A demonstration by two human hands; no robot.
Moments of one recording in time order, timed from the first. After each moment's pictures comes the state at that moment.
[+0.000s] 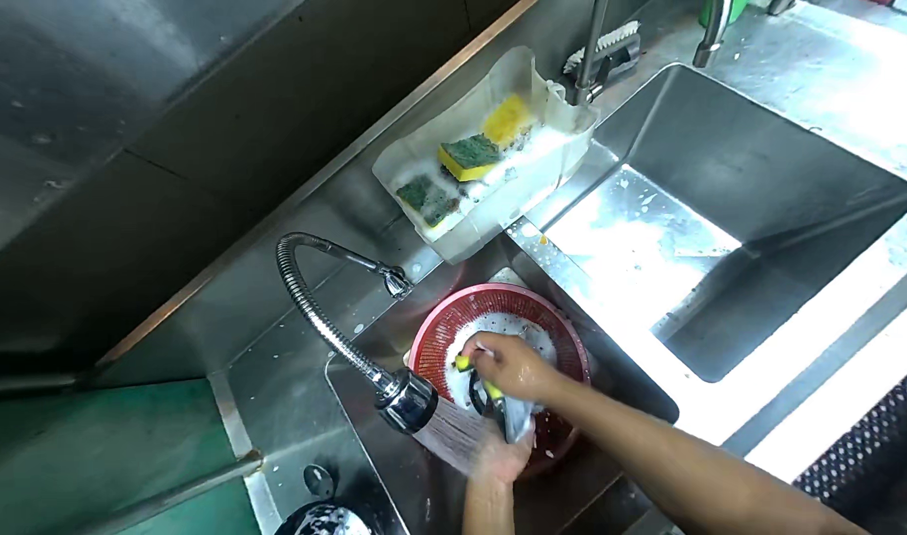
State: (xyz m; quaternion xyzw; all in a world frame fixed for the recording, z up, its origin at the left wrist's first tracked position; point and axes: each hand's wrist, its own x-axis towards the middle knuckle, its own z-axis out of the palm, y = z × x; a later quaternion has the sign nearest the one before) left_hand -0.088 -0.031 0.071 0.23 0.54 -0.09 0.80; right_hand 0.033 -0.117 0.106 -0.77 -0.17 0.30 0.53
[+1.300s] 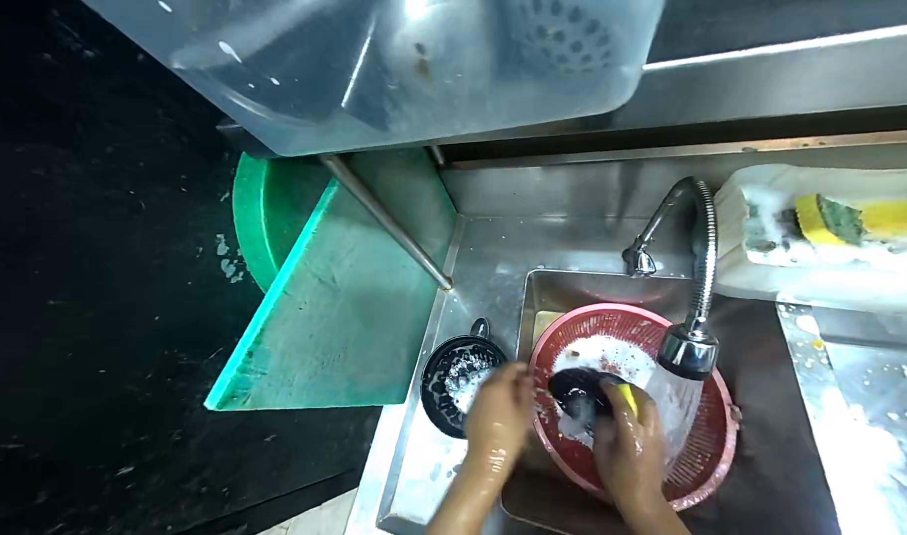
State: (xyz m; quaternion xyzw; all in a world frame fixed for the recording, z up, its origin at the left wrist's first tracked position) left_hand -0.208 0.134 0.177 0.85 0.43 -0.03 0.30; right_hand -0.118 -0.033 0.107 -0.86 -0.32 -0.09 0.39
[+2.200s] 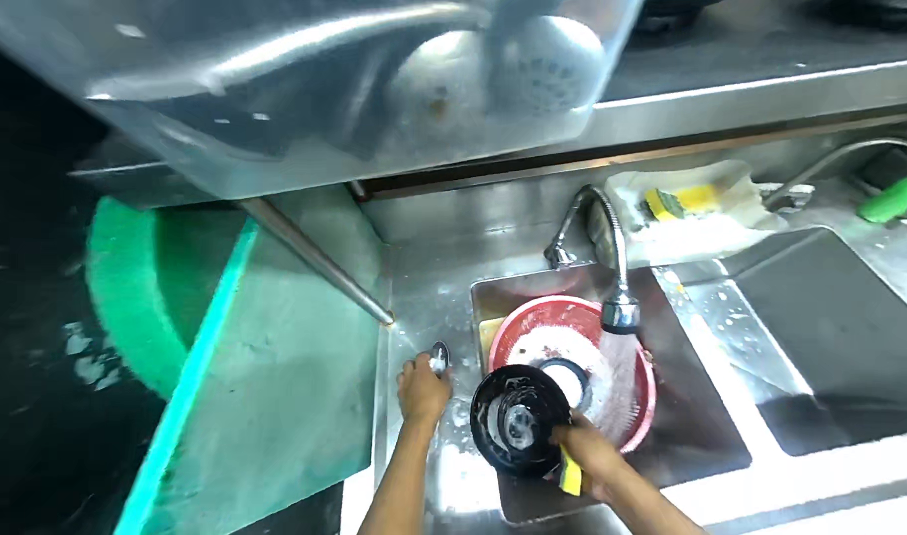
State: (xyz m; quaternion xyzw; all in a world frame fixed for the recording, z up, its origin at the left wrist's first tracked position) left_hand -0.213 0.257 0.083 0.85 0.44 -0.07 0.29; right_hand -0.167 -0.025 0.134 -0.63 0.23 0.47 0.58
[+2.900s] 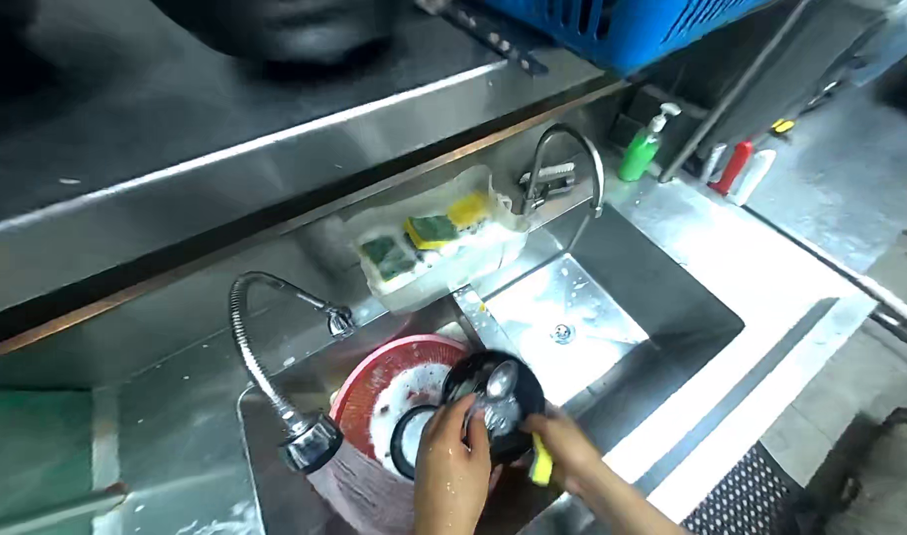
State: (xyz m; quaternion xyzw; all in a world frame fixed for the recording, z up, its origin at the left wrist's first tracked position) left_hand -0.028 -0.115 0.171 0.91 0.16 0.01 0.37; right_hand 0.008 -0.283 0.123 -0.52 0.33 0.33 0.72
